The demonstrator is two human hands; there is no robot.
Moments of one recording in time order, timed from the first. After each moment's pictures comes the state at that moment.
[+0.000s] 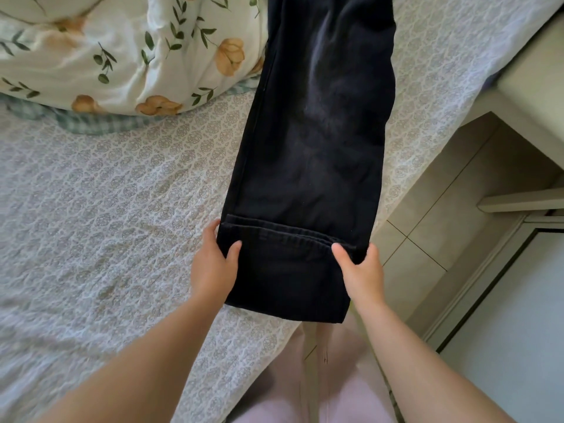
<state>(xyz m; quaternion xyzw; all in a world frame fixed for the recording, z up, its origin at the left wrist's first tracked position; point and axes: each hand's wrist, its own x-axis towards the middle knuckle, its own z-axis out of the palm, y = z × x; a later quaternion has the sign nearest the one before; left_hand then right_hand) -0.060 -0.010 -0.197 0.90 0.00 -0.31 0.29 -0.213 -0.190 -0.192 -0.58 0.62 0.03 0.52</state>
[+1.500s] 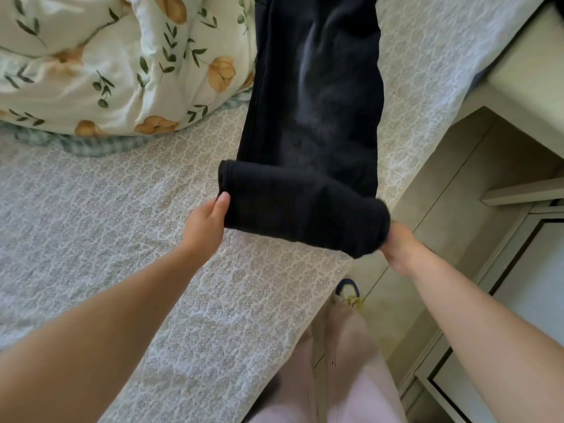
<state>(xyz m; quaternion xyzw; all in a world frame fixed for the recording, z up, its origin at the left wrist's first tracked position) 0.013 -0.043 -0.174 0.86 -0.06 -0.36 0.35 -0.191 -0.271 -0.177 -0.52 0.58 0.12 0.62</state>
